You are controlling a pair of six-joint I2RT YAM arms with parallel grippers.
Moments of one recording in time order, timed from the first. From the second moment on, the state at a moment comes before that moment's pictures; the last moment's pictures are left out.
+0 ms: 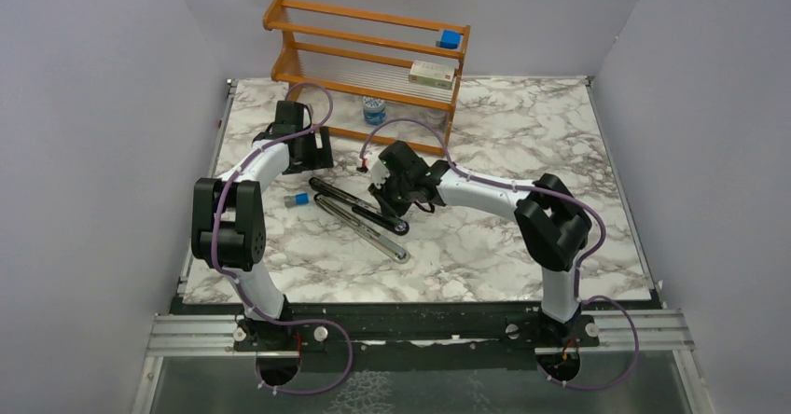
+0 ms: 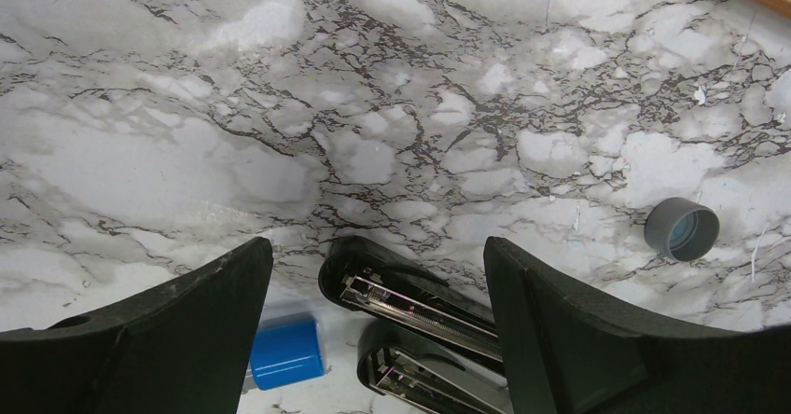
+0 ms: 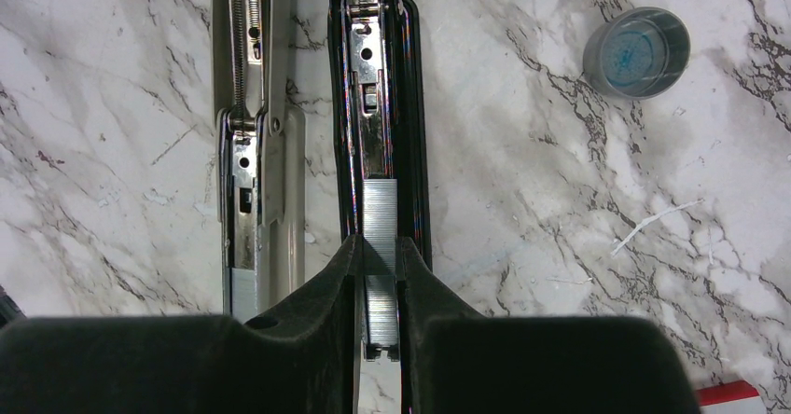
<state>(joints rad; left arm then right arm) -0.08 1.75 1.20 -0.41 0.08 -0.23 0.86 1.94 1.37 -0.34 -0.18 -0.10</state>
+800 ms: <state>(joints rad) -0.08 1.75 1.20 -0.41 0.08 -0.23 0.86 1.99 1.47 -0.47 -0.20 -0.11</state>
